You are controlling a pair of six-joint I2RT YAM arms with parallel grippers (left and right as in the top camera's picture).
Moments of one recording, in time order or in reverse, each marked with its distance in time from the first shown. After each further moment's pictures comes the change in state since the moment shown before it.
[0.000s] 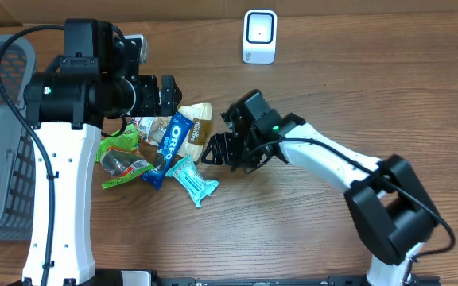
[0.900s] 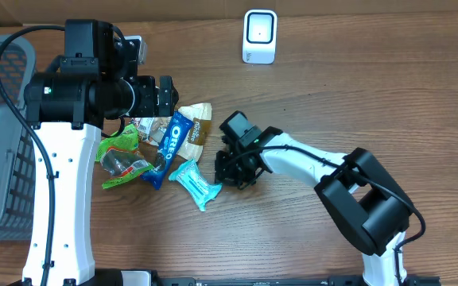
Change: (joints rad) left arm 0.000 0.000 0.000 -0.007 -0.042 0.000; right arm 0.066 0.104 -0.008 -0.064 0.098 0.164
